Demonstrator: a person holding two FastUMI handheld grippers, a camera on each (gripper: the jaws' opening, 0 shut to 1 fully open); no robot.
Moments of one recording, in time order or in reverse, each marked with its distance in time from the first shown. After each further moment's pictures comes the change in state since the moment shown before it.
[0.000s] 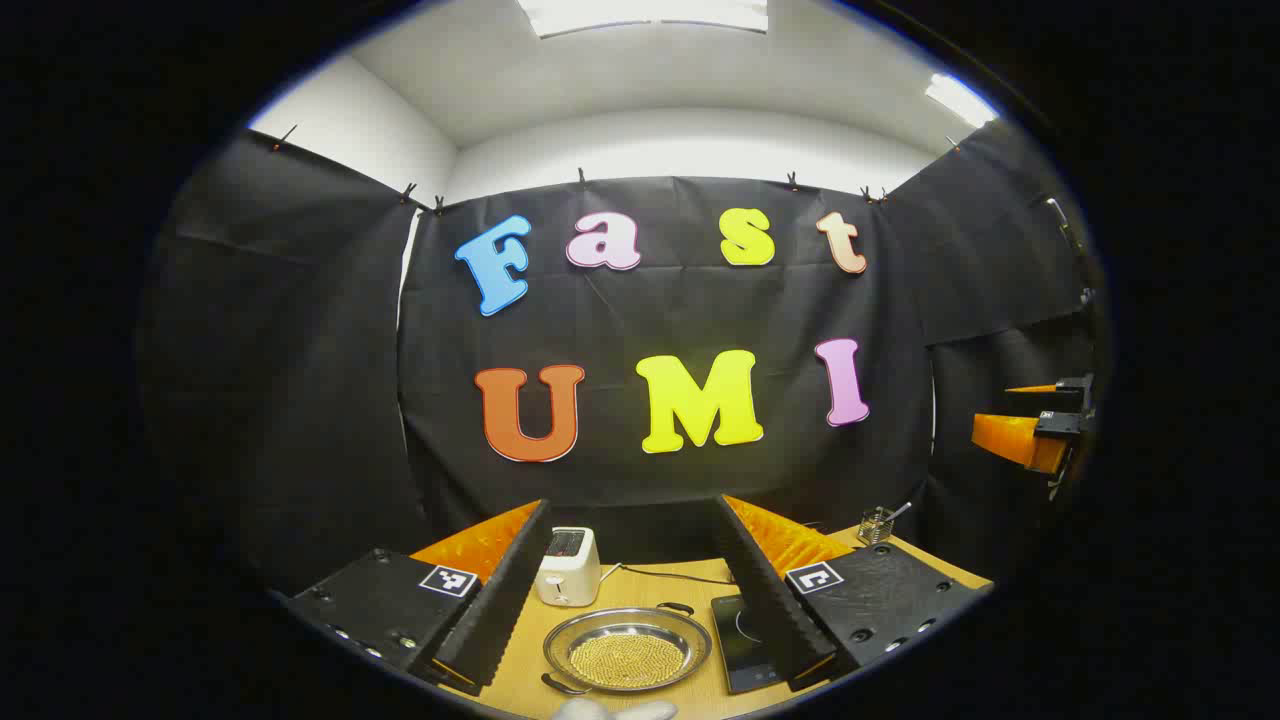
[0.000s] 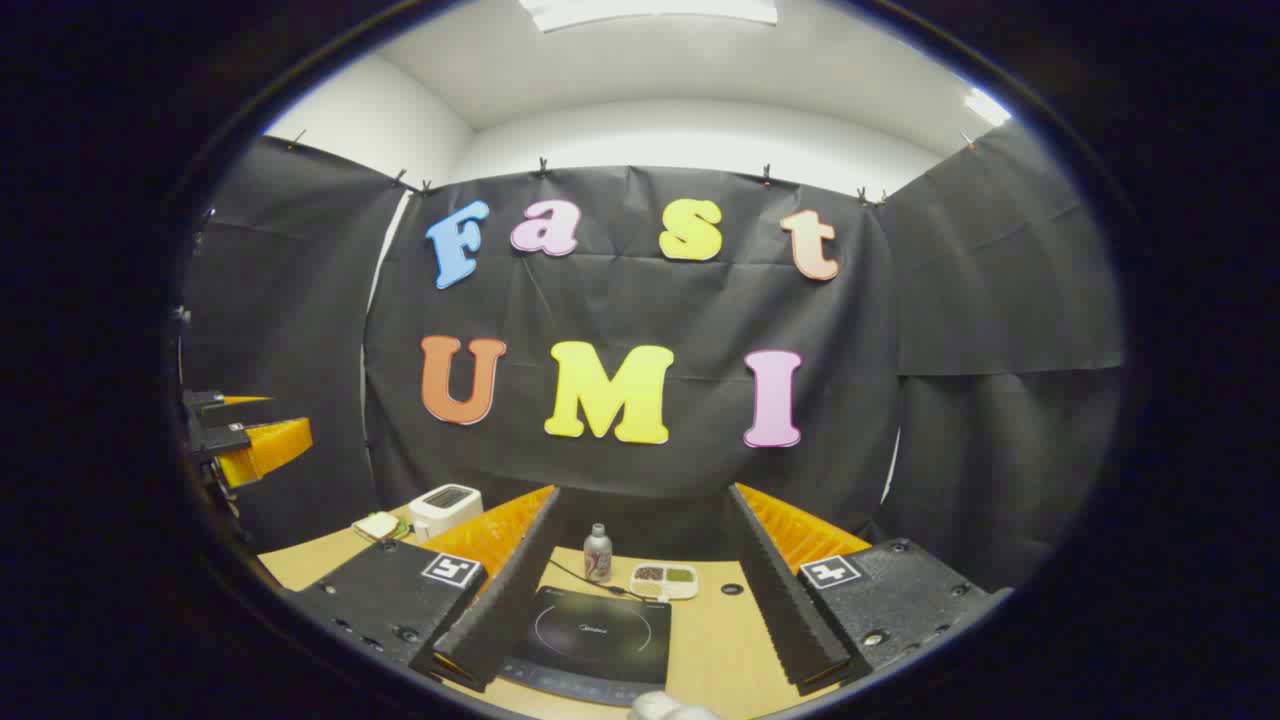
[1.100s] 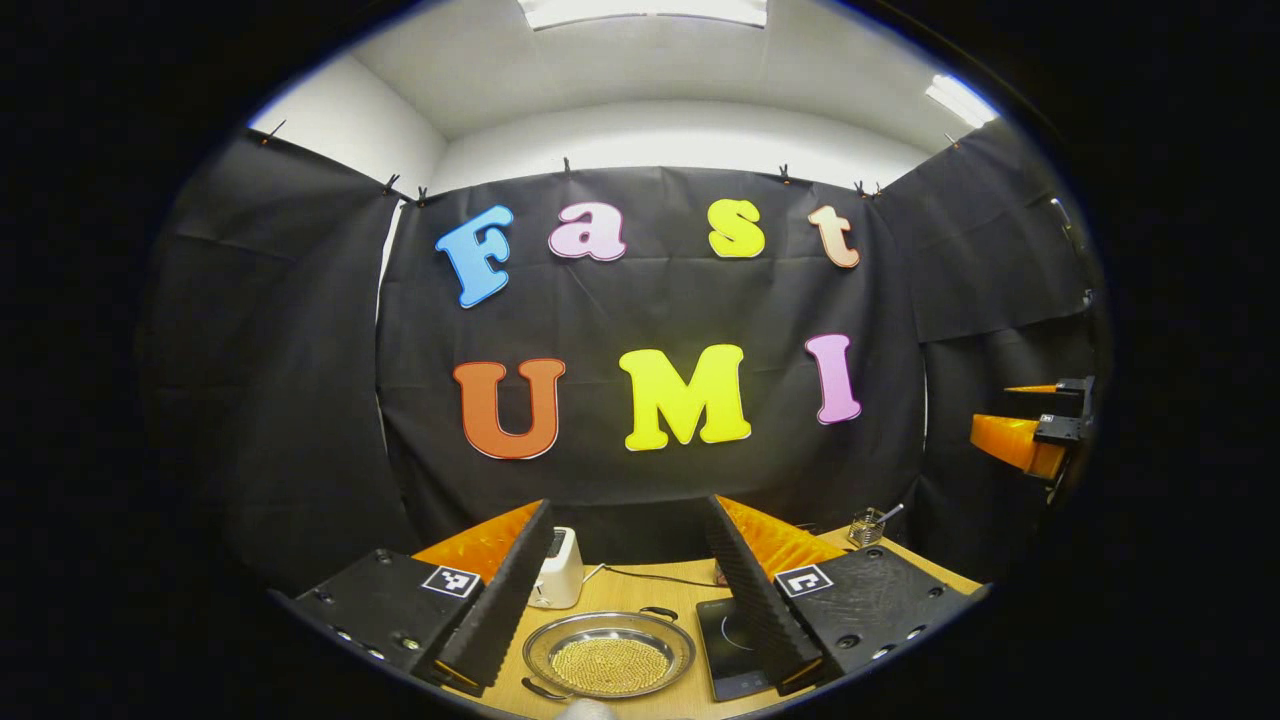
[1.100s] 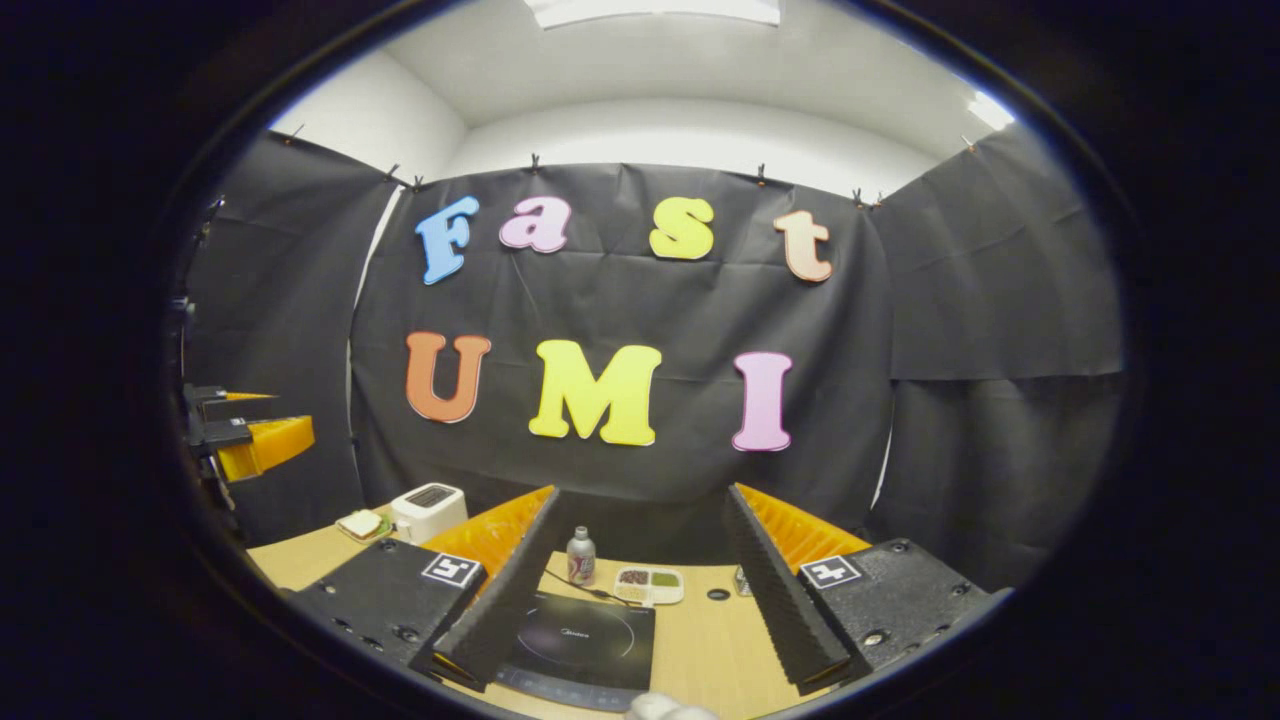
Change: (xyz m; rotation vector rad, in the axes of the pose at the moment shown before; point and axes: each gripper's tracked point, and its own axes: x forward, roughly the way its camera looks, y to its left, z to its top) left arm 0.029 -0.019 -0.007 -0.009 0.019 -0.031; right arm 0.021 -0.019 0.002 -0.028 -0.008 -0.022
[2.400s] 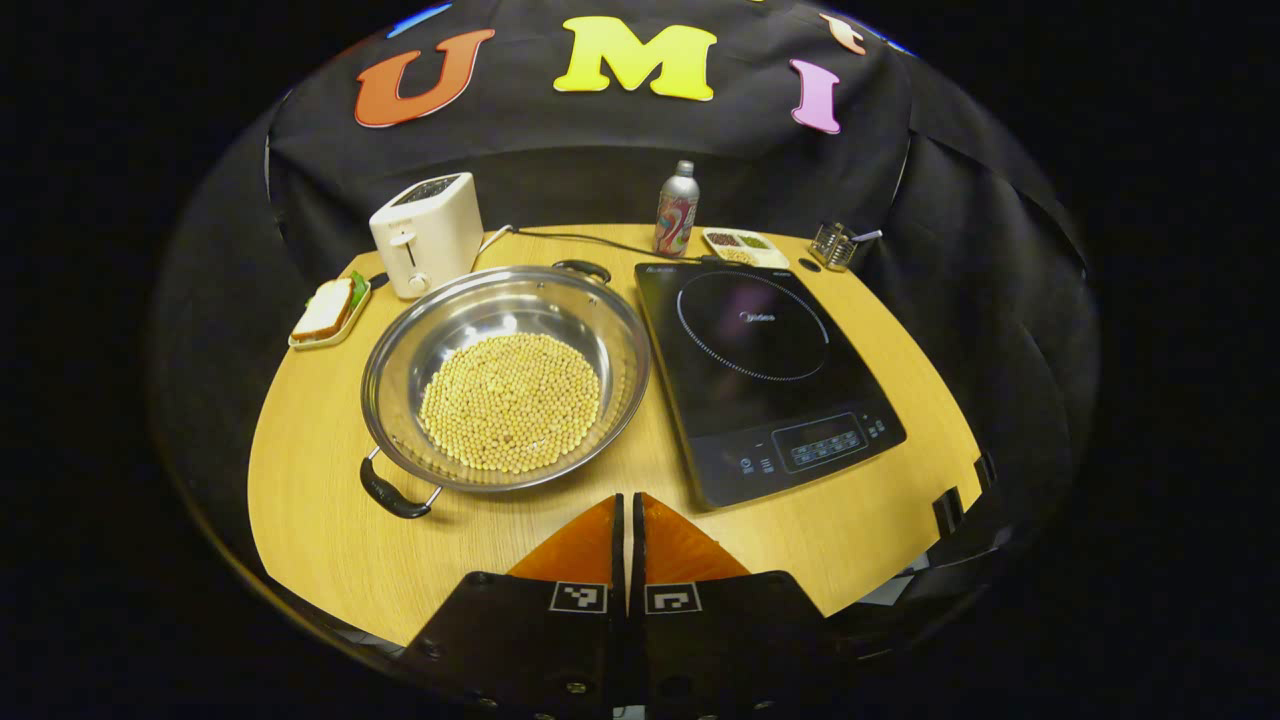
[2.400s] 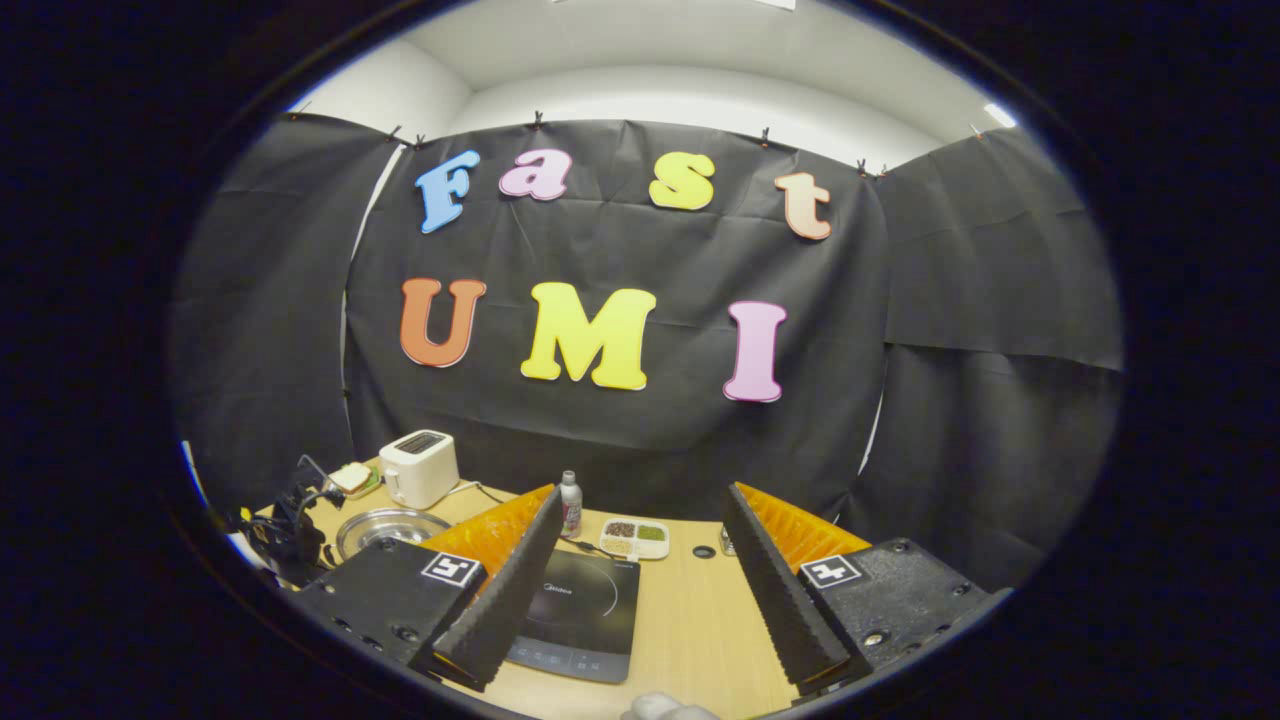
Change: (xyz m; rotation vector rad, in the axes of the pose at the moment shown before) left arm -0.063 -0.043 -0.364 -0.081 0.985 -0.274; right arm -0.020 -0.013 -0.060 -0.026 0.148 -0.037
